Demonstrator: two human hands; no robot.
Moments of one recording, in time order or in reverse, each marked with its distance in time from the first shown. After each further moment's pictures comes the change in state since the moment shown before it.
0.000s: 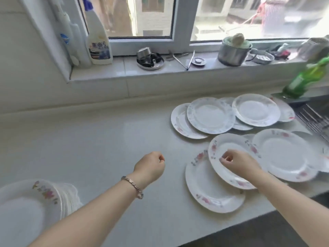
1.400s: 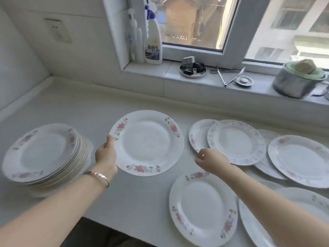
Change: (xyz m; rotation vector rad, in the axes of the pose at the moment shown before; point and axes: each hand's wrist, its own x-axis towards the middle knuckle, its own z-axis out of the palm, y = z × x) left_hand -0.049 0.018 0.006 -1.184 1.109 -0.591; right_hand 0.084 -0.044 -0.021 -0.218 -0.268 -0.605
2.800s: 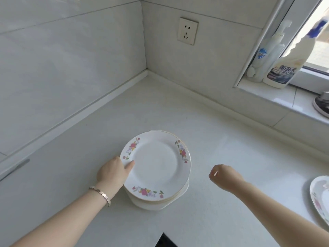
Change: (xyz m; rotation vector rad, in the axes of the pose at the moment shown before) left_hand 0.222 0.021 -0.287 1.301 0.140 0.241; right_hand 0.098 -0.320 0.117 -0.217 -0.160 -0.175
